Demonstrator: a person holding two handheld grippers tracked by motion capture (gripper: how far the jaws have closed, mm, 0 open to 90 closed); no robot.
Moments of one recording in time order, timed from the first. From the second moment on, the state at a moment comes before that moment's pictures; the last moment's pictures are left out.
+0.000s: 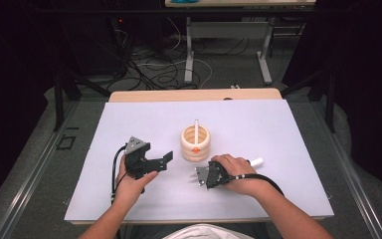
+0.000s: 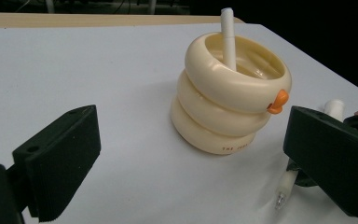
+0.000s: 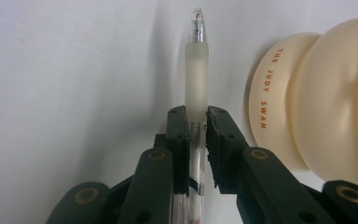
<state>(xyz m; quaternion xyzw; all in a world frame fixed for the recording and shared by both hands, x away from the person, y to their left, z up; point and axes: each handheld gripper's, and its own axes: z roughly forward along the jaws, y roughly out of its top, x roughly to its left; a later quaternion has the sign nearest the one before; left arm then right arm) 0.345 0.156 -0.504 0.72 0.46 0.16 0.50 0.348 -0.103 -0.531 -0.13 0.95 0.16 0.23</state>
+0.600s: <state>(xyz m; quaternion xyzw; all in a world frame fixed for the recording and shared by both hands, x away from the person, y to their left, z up) 0.344 0.157 -0.502 0.72 0.45 0.16 0.51 0.352 -0.109 -0.513 -0.04 0.95 0.24 0.20</state>
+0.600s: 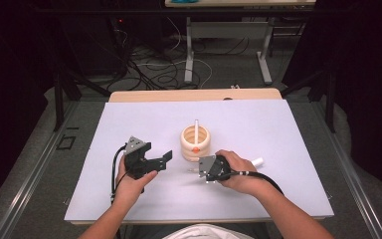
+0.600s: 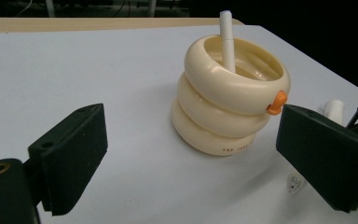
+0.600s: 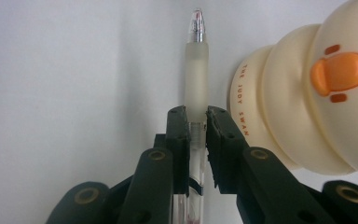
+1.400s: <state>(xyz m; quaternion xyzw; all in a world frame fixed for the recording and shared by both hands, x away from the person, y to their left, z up) 0.336 0.150 -0.494 0.72 0.44 0.17 0.51 0.360 -0.127 -0.496 0.09 0.90 0.40 0.14</state>
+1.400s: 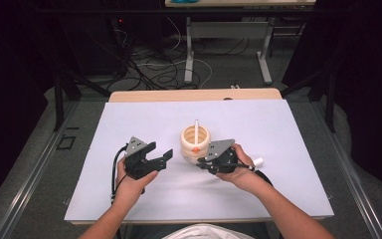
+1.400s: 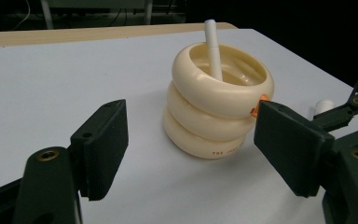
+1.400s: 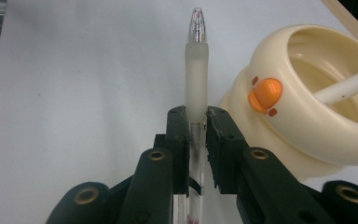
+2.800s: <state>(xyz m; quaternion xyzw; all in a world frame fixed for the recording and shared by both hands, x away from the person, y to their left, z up) 0.320 0.126 -0.487 0.70 0.45 0.00 0.55 0.345 -0.122 -0.506 0.24 0.80 0.55 0.02</state>
